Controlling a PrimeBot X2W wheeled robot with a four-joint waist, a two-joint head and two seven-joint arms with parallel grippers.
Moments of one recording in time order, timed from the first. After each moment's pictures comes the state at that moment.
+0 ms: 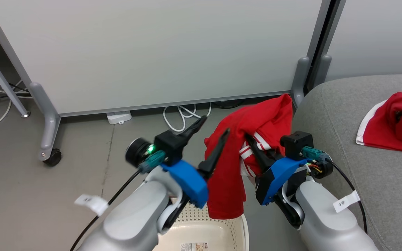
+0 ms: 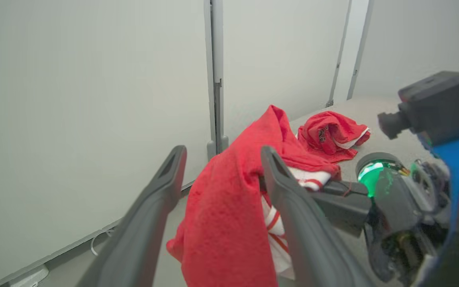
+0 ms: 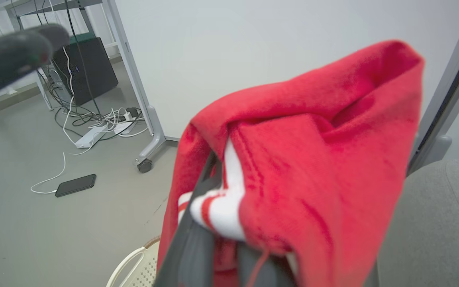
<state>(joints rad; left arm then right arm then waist) -0.67 0.13 -0.93 0.61 -0.68 -0.08 -0.26 -0.61 -0.05 0.46 0.86 0.38 0.13 -0.23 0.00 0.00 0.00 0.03</state>
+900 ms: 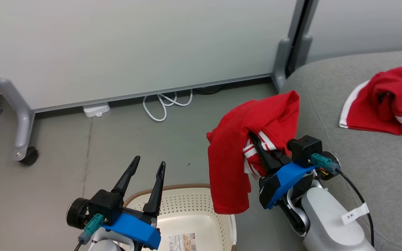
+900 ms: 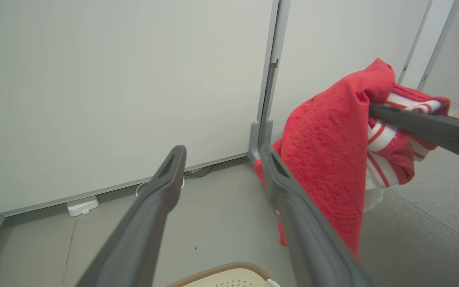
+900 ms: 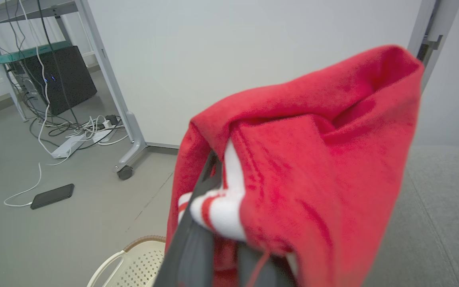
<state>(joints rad) -0.16 0.18 -0.40 0.30 -0.33 -0.09 -0.26 -0.49 -0.05 0.35 0.65 0.26 0.13 -0.20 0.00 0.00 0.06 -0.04</state>
